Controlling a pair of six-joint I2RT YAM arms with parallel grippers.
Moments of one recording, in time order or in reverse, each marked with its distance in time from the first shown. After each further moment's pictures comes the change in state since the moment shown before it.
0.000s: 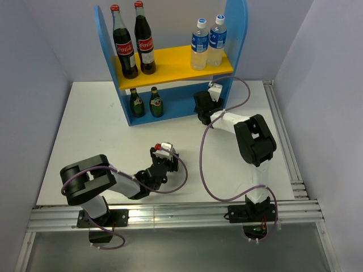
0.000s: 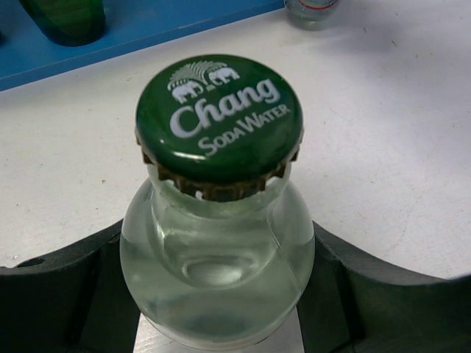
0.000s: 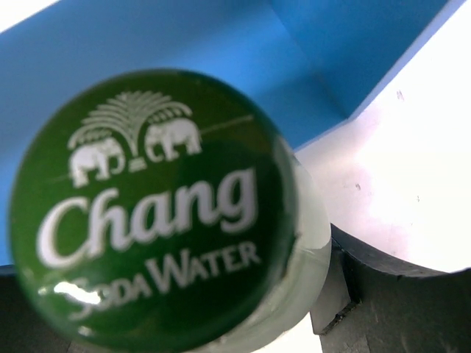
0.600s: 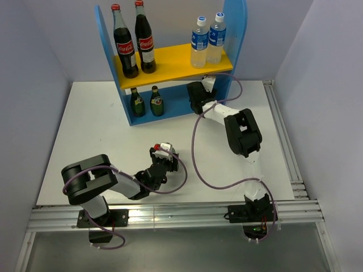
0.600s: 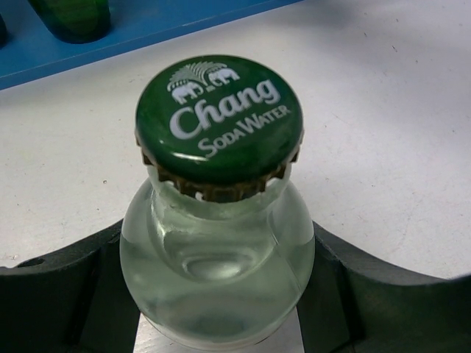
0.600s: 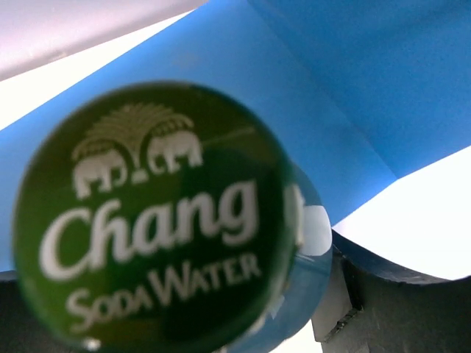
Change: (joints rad) left arm 0.000 0.013 -0.010 0.037 -0.008 -0.003; right arm -0.002 0.217 0.318 -0.053 0.058 -0.017
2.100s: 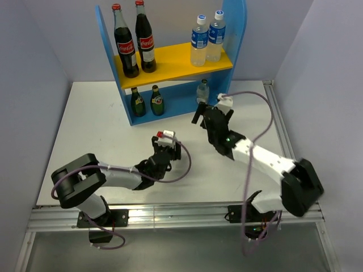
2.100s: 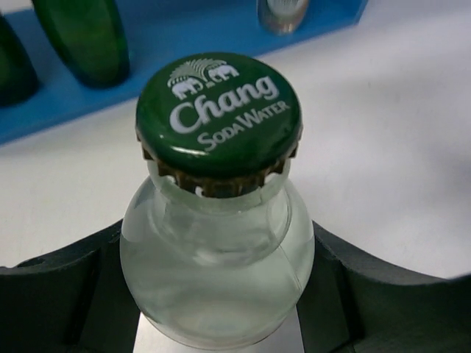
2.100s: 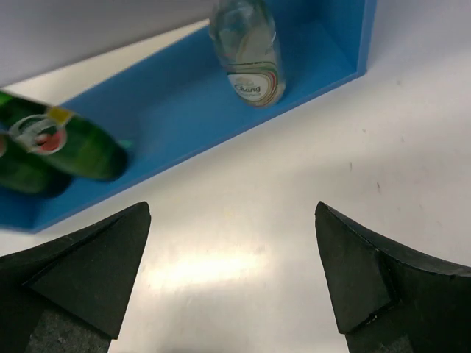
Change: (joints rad) left arm 0.055 -0.105 0.129 -0.242 0.008 0.014; right arm 0.166 -0.799 -0.707 0.105 -0.066 0.034
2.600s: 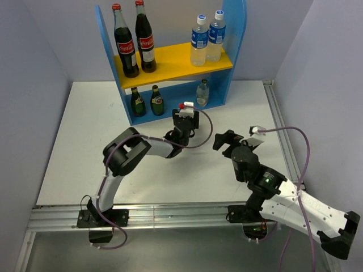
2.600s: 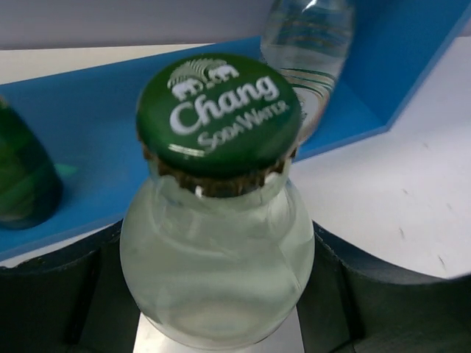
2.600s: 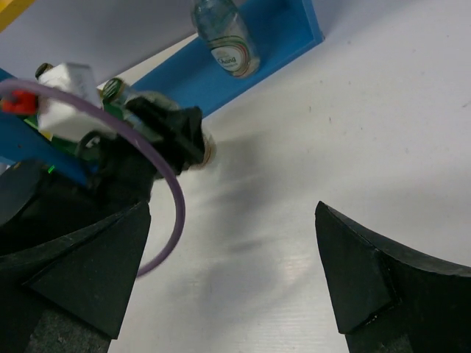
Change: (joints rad) left arm 0.196 0.573 0.664 0.046 0.069 0.086; right arm 0.268 -0.783 -0.333 -0.379 0.230 0.207
